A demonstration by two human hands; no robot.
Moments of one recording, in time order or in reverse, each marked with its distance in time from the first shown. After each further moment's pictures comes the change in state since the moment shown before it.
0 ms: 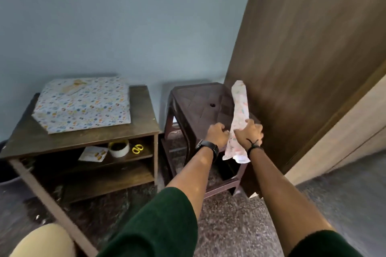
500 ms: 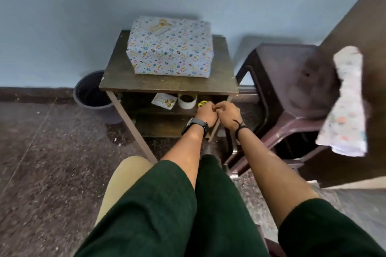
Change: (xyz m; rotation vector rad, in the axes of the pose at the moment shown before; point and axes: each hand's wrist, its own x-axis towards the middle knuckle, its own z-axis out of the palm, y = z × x) left_hand -0.042 -0.208 -0.167 0.047 0.168 -0.317; right_hand -0.111 -0.130 0.247 -0.013 -0.568 -0.449
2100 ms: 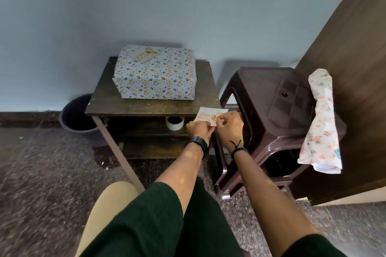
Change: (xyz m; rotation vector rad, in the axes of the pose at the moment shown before) left_hand 0.010 0.051 0.026 -1.357 0.275 -0.369; right_hand -0.032 -0.003 -0.066 0.106 0.413 -0.101
